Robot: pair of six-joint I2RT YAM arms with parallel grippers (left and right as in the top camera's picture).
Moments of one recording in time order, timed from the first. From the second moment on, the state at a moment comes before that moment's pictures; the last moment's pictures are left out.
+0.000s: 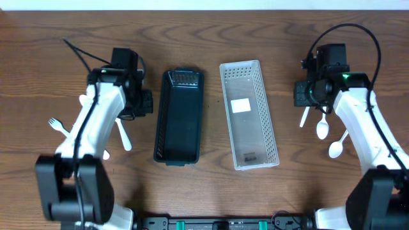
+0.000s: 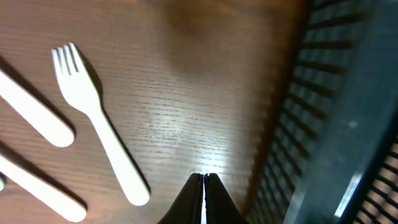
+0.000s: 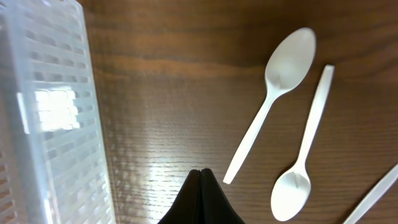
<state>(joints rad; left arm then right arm) -0.07 1.70 1.26 -1.00 0.01 -0.15 0.03 1.62 1.23 -0.83 -0.03 0.05</state>
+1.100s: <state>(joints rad) -0.24 1.83 1.26 -1.11 0.26 -0.15 0.22 1.71 1.23 -0.82 -0.27 -0.04</state>
